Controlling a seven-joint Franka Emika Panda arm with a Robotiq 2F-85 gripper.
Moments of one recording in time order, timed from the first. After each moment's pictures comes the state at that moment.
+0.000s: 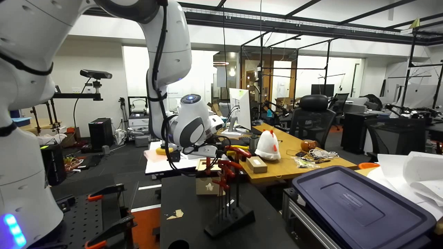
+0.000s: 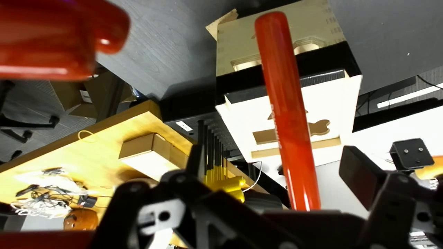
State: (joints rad) arm -0.50 0.68 0.45 -2.34 -0.60 3.46 -0.27
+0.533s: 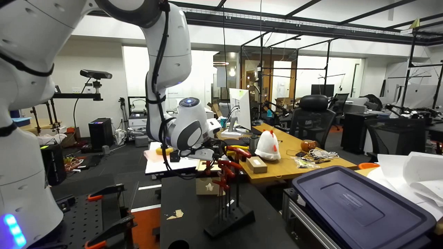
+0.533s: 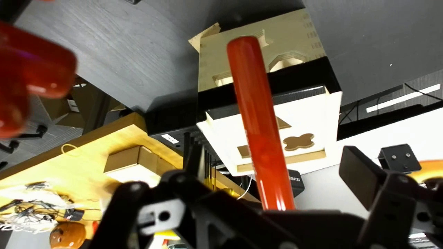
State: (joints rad) arm -0.49 0.70 0.45 -2.35 -0.60 3.46 -0.27
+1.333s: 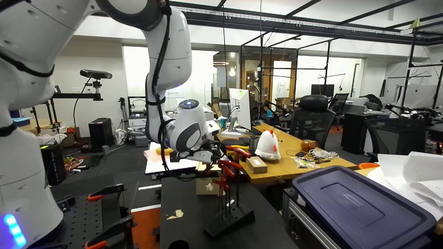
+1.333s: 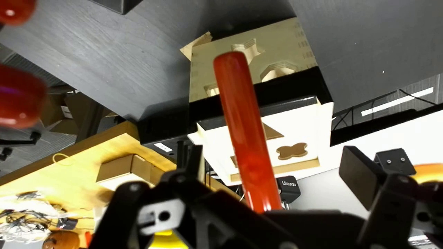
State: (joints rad) arm -0.49 0.72 0.45 -2.36 -0.60 3.46 -0.27
